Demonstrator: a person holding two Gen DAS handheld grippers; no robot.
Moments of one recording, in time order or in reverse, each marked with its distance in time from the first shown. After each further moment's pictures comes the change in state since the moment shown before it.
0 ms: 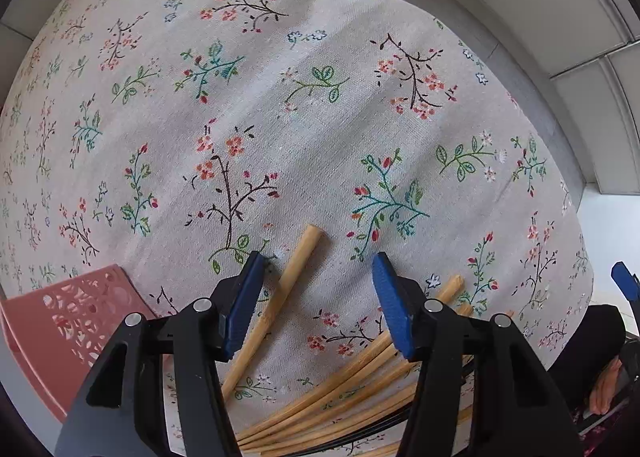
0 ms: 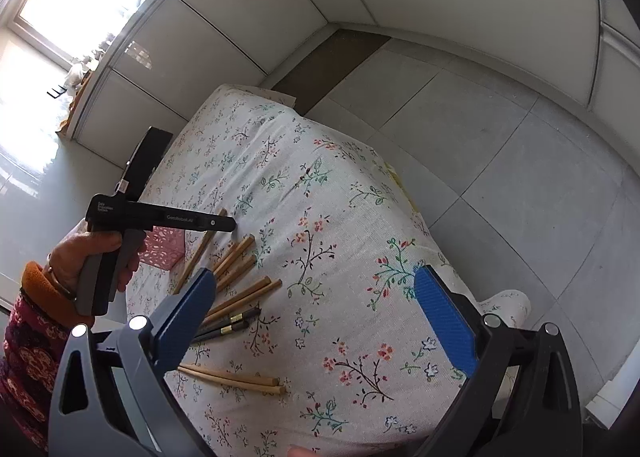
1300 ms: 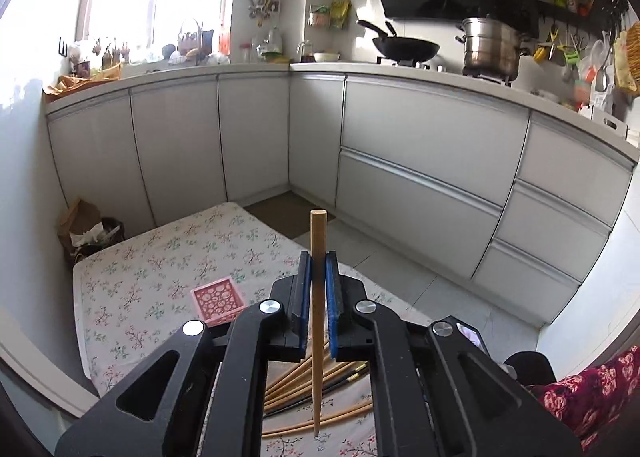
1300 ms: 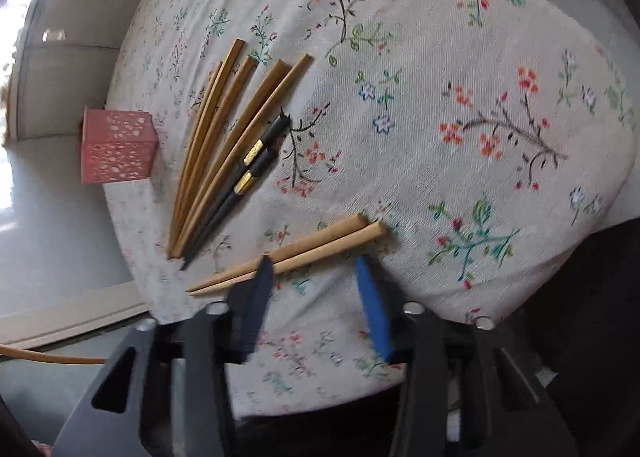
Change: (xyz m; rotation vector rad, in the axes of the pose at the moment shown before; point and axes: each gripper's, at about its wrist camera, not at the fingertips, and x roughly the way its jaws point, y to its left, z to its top) left arm -0.265 -0.055 -0.322 -0.076 -1.104 0.048; right arm 0.070 0.061 -0.080 0.271 0.421 -0.129
